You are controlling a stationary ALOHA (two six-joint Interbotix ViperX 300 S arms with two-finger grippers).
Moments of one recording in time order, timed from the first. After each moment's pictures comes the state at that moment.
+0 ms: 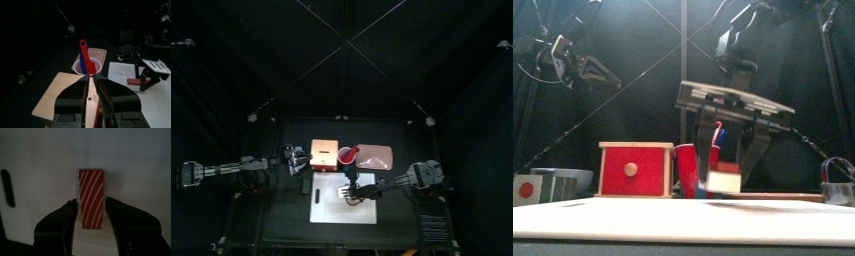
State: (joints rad) left arm 0.29 -0.74 1.16 0.21 -0.32 -0.15; right arm 0.13 0.10 0.40 -0.35 0.78 1.82
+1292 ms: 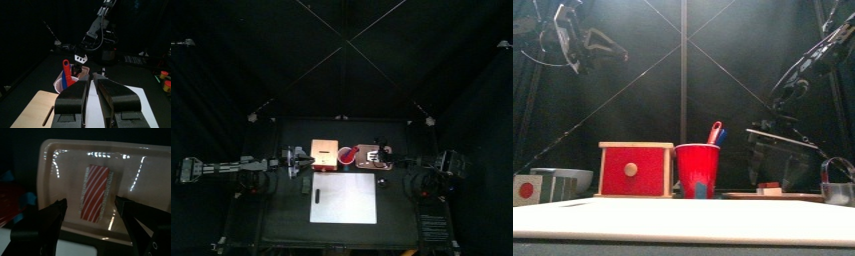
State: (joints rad) left arm 0.18 -0.74 1.08 0.07 -0.33 -0.15; right arm -0.32 -0.22 0.86 -0.51 0.44 1.52
